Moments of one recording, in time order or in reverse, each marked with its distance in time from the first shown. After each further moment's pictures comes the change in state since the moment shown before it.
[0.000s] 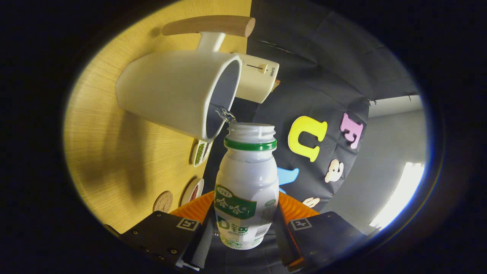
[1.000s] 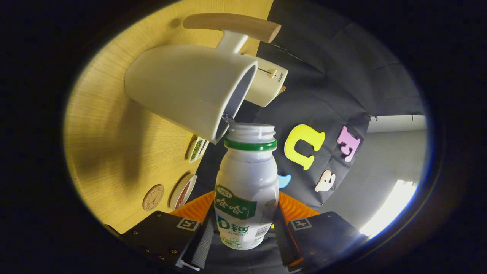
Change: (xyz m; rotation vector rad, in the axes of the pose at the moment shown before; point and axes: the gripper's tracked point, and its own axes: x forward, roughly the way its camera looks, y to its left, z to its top) arm -0.005 -0.007 0.002 -0.133 -0.001 -0.035
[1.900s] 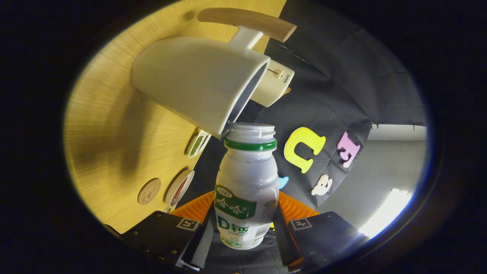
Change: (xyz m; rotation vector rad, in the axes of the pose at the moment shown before) arm 0.005 -0.002 0.001 -0.057 0.003 0.004
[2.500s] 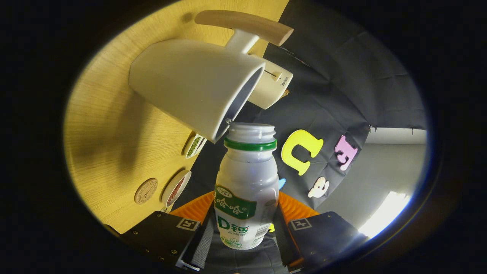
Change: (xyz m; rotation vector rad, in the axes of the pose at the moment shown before) arm -0.001 -0.007 0.003 -0.021 -0.008 -0.019
